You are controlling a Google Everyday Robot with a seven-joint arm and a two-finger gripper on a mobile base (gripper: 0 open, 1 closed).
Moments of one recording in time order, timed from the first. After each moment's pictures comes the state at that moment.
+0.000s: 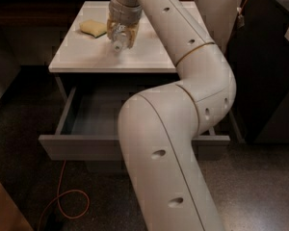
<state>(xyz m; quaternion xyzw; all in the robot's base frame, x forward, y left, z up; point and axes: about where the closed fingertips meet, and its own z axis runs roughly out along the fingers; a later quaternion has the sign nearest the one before) 0.793 0.050 0.902 -0.96 0.16 -0.14 0.16</state>
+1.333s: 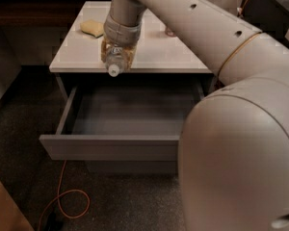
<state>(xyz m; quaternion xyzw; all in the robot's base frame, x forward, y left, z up) 0.686 0.063 0.883 -0.97 0.14 -0.08 0.16</state>
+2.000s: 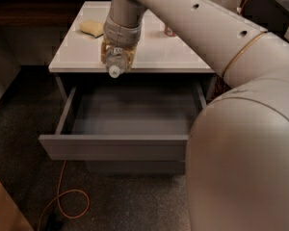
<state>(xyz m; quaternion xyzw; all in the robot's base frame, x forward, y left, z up) 0.678 0.064 0.883 -0.98 0.12 -0.09 0.16</state>
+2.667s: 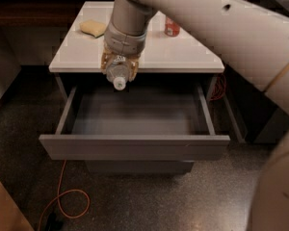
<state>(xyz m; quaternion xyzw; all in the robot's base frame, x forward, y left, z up) 0.611 0.055 0.896 -0.98 0.04 -0.10 0.16</state>
